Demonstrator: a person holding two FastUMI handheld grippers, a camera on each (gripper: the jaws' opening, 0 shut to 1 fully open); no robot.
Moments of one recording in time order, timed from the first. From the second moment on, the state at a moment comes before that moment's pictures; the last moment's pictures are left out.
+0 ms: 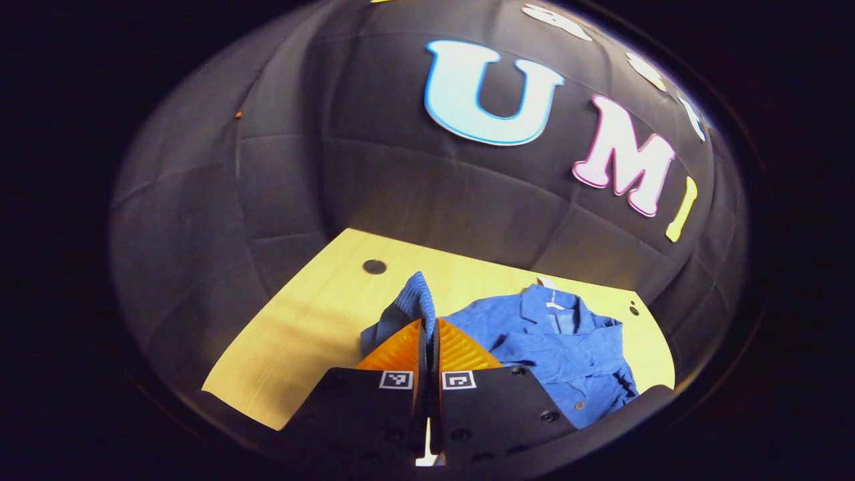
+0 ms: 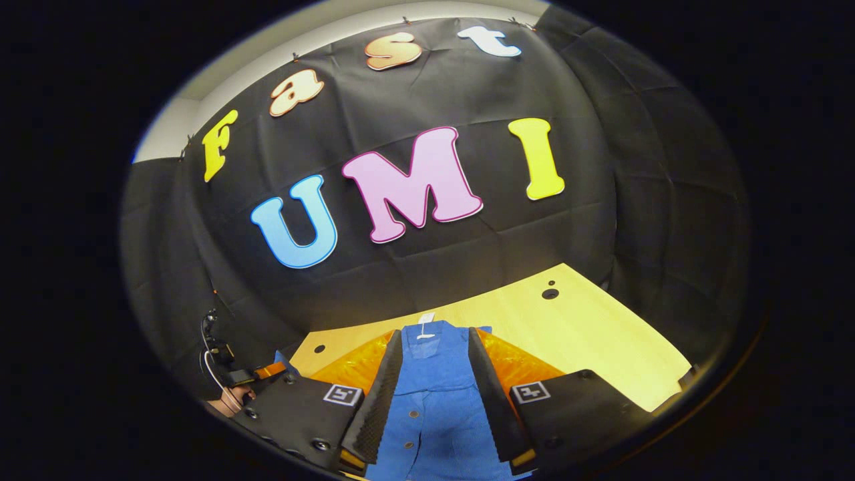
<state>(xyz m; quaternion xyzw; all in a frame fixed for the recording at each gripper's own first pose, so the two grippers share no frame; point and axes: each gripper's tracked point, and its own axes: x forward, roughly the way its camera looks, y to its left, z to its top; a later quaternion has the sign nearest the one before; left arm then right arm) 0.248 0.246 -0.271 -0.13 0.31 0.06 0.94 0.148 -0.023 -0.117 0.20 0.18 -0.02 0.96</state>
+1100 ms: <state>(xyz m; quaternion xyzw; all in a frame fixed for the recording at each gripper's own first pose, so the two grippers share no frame) 0.381 -0.040 -0.340 0.00 0.42 -0.06 0.90 0.101 -0.179 -0.148 0.19 0.21 -0.12 0.95</state>
